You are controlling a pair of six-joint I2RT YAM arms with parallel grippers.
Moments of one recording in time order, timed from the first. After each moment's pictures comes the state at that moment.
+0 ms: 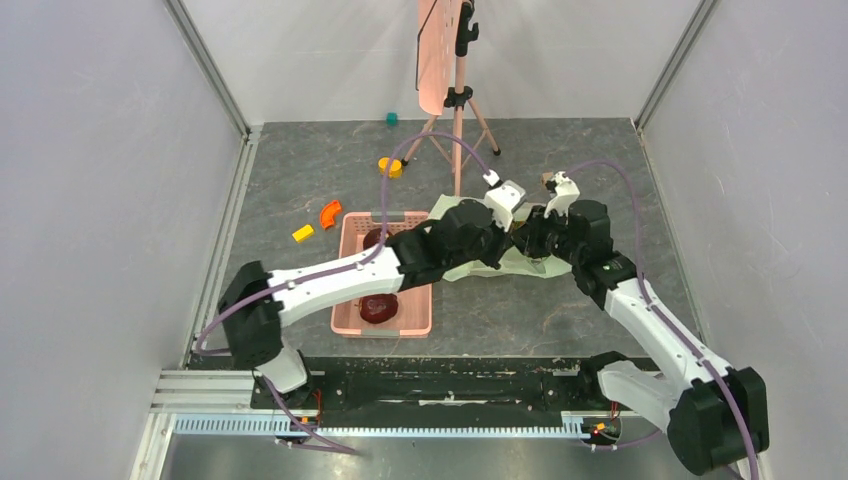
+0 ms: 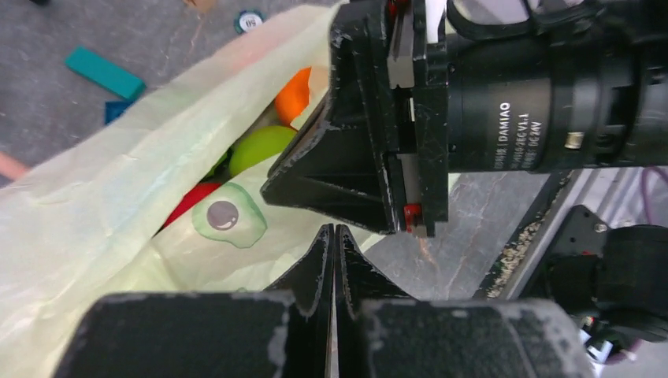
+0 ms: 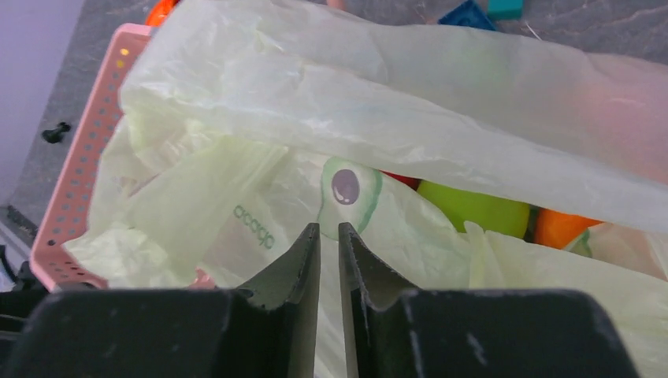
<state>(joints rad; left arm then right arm) -1.09 1.60 1.34 -0.12 -0.14 -0.24 0.28 0.99 0.66 -0.10 -0.31 0.33</state>
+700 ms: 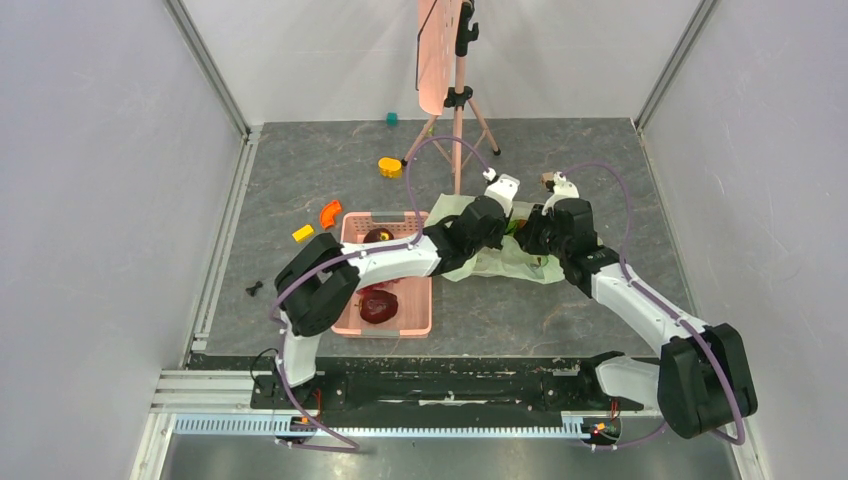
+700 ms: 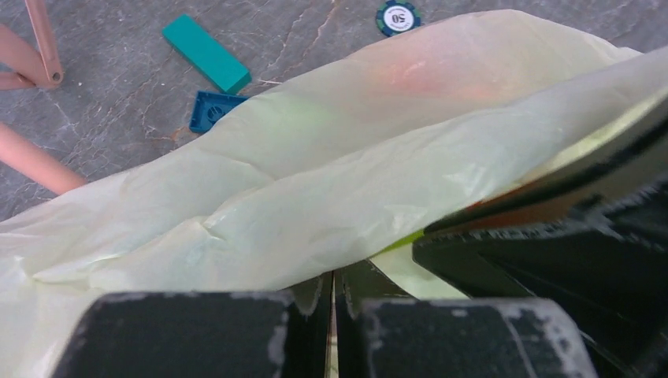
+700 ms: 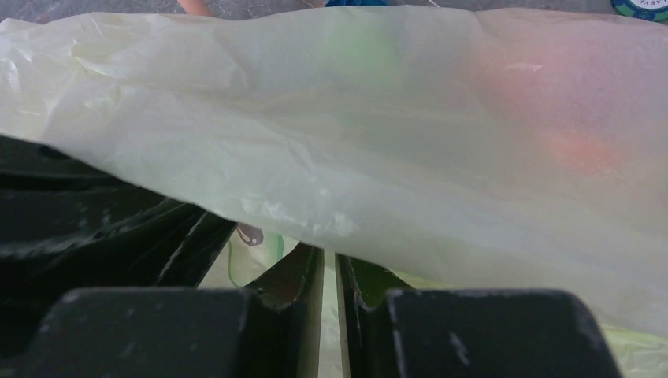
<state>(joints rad) -0.99 1.94 1.35 0.14 -0.29 -0.24 0.30 1.19 0.64 -0.02 -0.08 0.40</state>
